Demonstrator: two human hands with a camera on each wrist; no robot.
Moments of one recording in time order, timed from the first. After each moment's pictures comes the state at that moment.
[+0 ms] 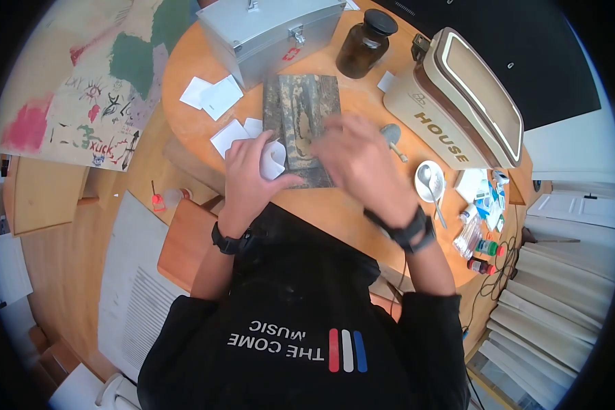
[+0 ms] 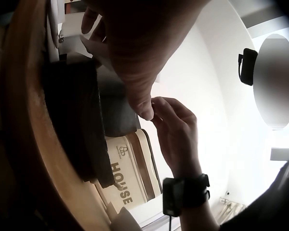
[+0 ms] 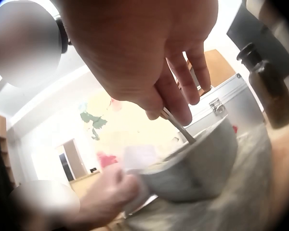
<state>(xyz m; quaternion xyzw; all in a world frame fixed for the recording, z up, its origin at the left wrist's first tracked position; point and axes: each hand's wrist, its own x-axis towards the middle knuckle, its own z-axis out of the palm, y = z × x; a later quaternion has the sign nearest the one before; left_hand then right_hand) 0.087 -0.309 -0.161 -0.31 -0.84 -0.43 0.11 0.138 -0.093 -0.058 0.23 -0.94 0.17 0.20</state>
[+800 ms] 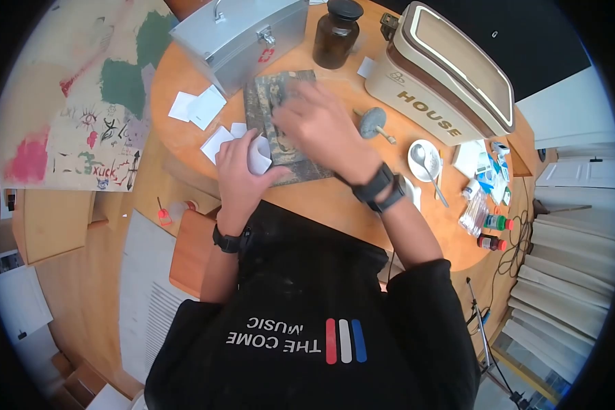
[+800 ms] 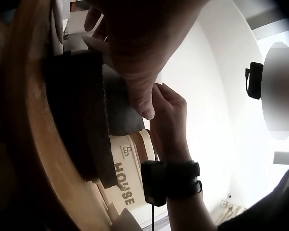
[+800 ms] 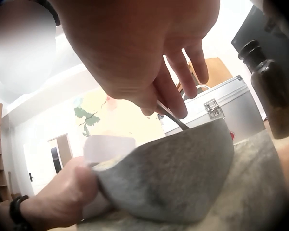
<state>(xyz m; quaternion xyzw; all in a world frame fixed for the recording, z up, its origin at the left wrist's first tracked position) 0.086 -0.300 -0.165 -0.31 -0.85 -0.41 0.13 0.106 -0.097 -0.082 0.23 -0.92 0.13 0.28</state>
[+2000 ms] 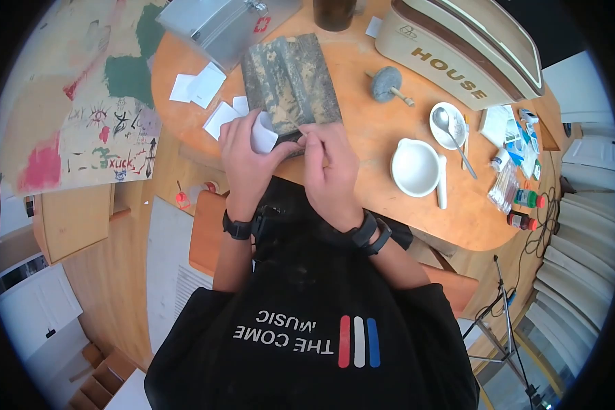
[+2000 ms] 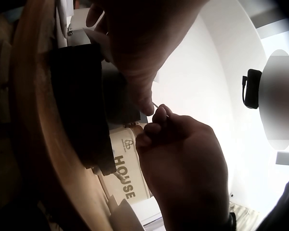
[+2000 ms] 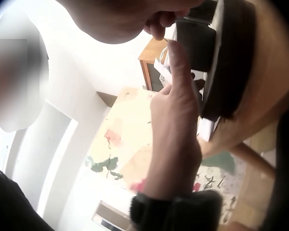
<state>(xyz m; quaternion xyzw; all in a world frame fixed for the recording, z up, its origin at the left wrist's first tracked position) 0.096 -0.299 -0.170 -0.31 -0.85 -0.41 0.14 0.196 -0.180 -0.147 -0.15 -0.71 0.59 0.35</state>
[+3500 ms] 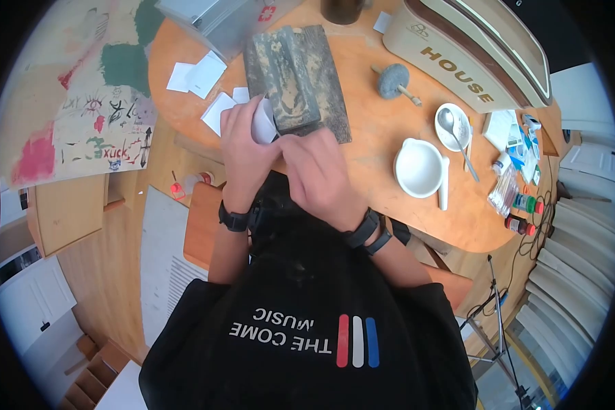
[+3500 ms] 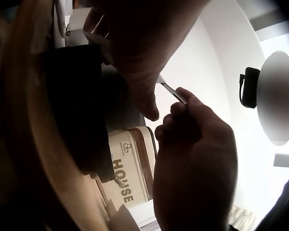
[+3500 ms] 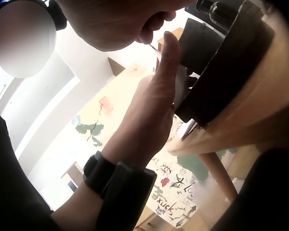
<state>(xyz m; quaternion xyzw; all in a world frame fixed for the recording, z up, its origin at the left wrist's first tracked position) 0.084 -0.297 -0.179 -0.32 -0.84 -0.41 0.14 0.188 -0.168 -0.142 0.07 -0.85 0.33 0.39</state>
